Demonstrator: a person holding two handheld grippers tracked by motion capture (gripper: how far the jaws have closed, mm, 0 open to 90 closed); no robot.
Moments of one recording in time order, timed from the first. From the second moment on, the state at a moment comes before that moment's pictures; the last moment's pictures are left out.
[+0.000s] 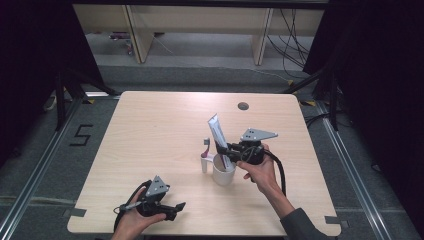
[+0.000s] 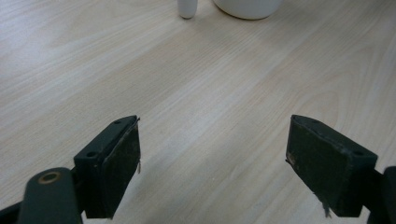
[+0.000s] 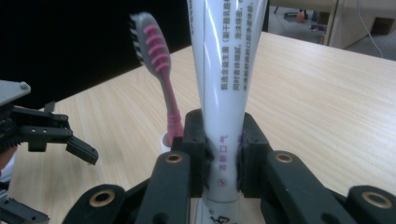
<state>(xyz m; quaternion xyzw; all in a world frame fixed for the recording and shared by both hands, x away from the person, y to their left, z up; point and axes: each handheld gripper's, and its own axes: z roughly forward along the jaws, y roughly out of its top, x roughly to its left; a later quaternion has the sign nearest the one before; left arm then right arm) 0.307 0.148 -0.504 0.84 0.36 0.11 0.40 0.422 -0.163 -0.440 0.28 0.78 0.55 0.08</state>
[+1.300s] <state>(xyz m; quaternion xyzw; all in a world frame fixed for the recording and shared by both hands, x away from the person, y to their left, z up) 0.306 0.146 -0.505 0.84 0.35 0.11 0.40 0.405 -0.168 -0.459 0.27 0.83 0.48 0.09</state>
